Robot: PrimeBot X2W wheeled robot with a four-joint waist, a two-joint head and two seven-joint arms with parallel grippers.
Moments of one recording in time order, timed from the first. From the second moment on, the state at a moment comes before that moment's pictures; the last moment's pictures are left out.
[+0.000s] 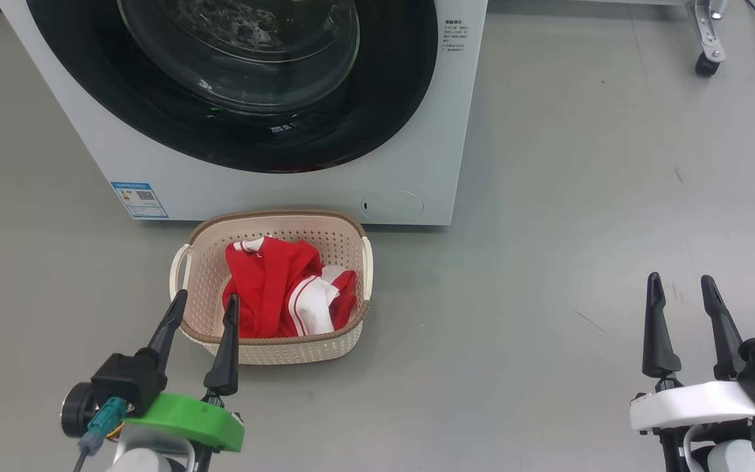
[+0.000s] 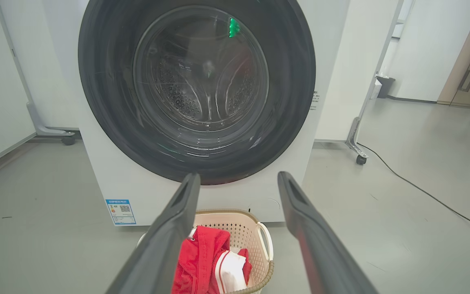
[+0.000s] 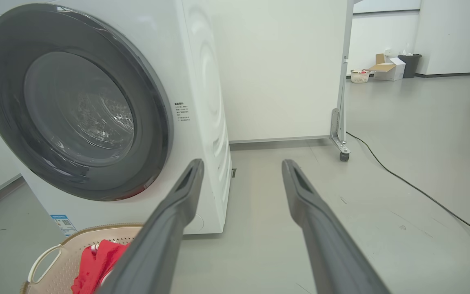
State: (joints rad) left arm -0.10 0.04 -0.19 0.23 -0.35 -0.13 -0.25; right arm 0.07 -0.11 0.07 0.02 0.35 0.02 -0.25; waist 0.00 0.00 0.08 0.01
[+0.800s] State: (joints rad) left arm -0.09 0.04 -0.20 0.25 -0.38 -0.13 -0.25; right arm 0.09 -0.11 0.06 0.02 0.34 0.02 -0.25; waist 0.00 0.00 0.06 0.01
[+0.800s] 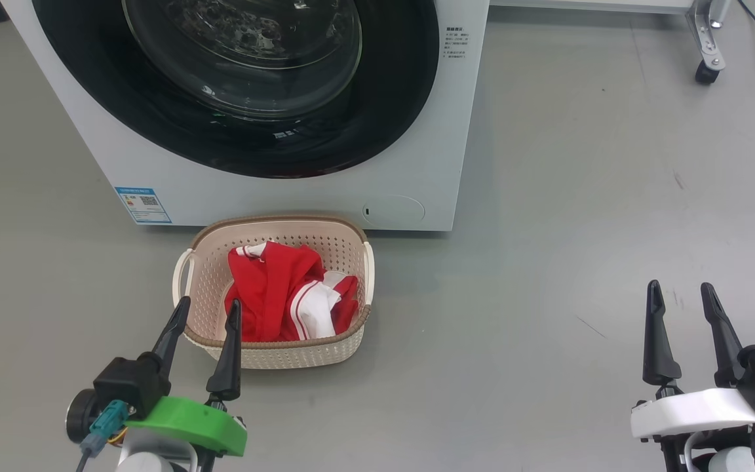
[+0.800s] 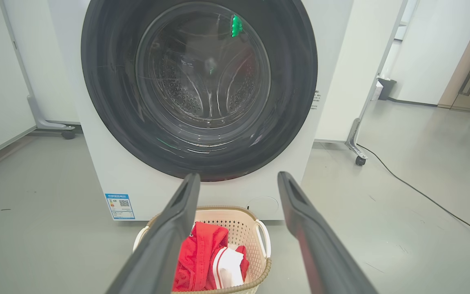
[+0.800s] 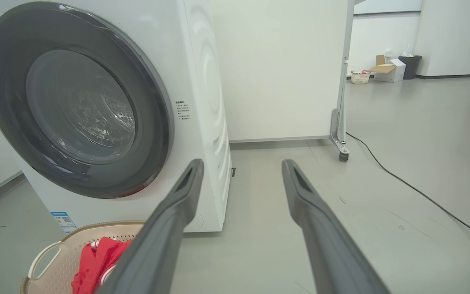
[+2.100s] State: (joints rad) left arm -0.05 0.03 -0.22 0.28 -0.54 -0.13 -0.24; right arm 0.11 -0.08 0.07 0.08 0.47 0.03 -0.23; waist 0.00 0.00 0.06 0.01
